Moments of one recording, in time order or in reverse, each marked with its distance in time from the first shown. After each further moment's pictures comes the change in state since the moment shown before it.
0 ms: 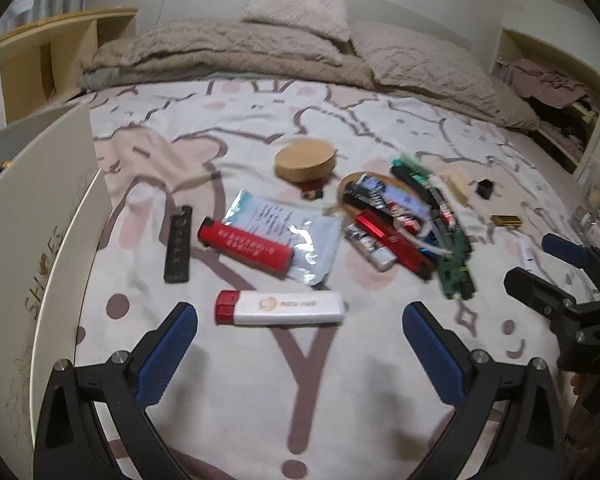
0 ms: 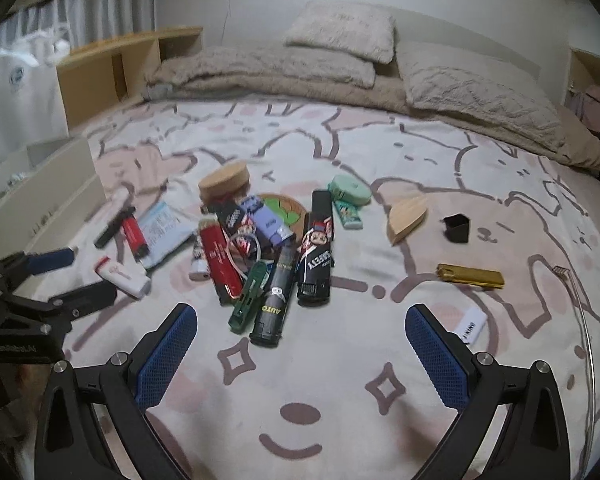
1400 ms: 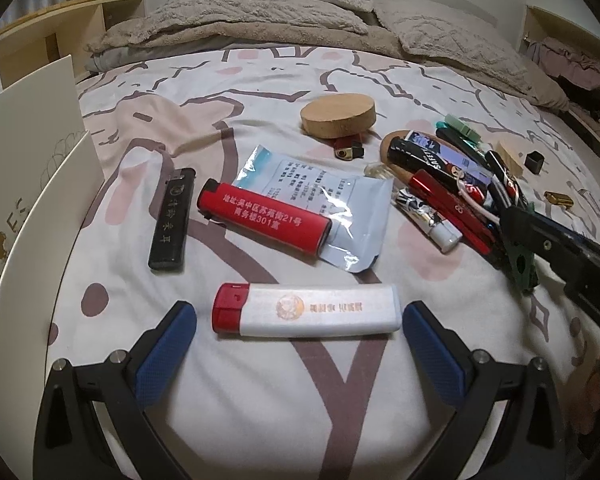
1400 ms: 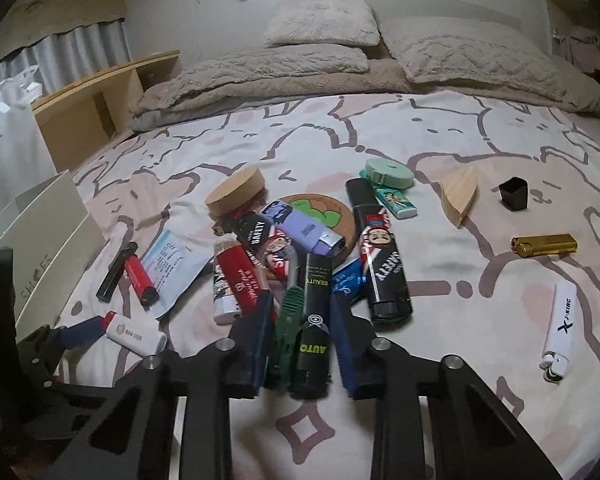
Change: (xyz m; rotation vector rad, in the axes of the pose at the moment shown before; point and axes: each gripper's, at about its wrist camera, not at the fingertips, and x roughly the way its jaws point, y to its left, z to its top) left arm 0.051 0.004 -0.011 0.006 0.056 0.076; right arm 0.047 0.023 0.002 0.200 -0.045 0.074
